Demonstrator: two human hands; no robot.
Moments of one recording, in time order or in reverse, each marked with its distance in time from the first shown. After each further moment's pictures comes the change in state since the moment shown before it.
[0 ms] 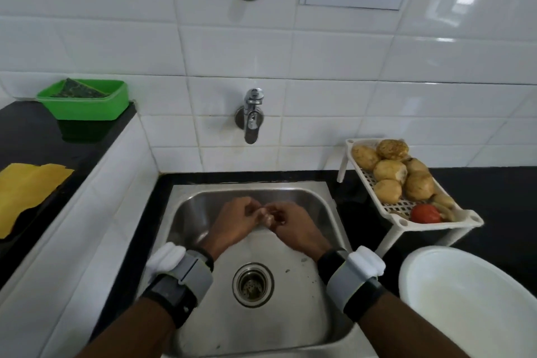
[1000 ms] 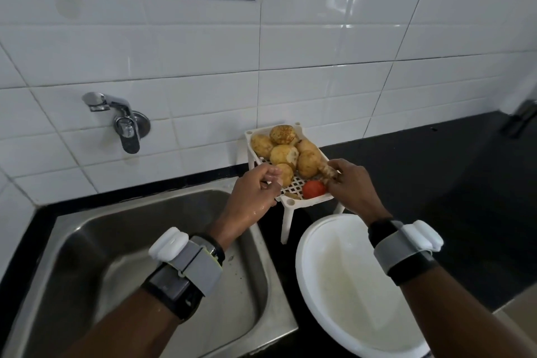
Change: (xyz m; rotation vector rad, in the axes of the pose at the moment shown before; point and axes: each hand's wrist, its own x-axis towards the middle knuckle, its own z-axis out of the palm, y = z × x) left_hand 0.010 0.182 0.123 -0.406 -0.133 0.301; right_hand -0.114 0.117 -0.222 -0.276 0.593 0.285
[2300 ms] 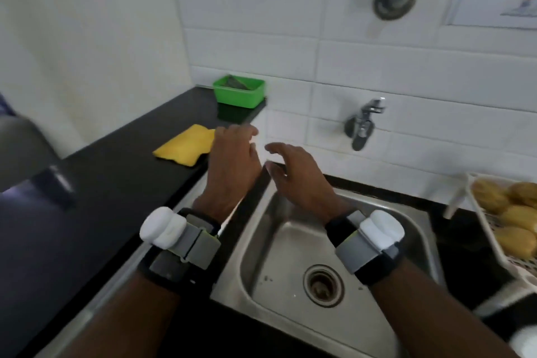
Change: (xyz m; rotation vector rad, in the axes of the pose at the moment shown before) left_hand -0.195 0.001 -0.294 0.972 0.929 -0.112; right_hand -0.118 -0.361 0.175 0.307 -0.413 -0.970
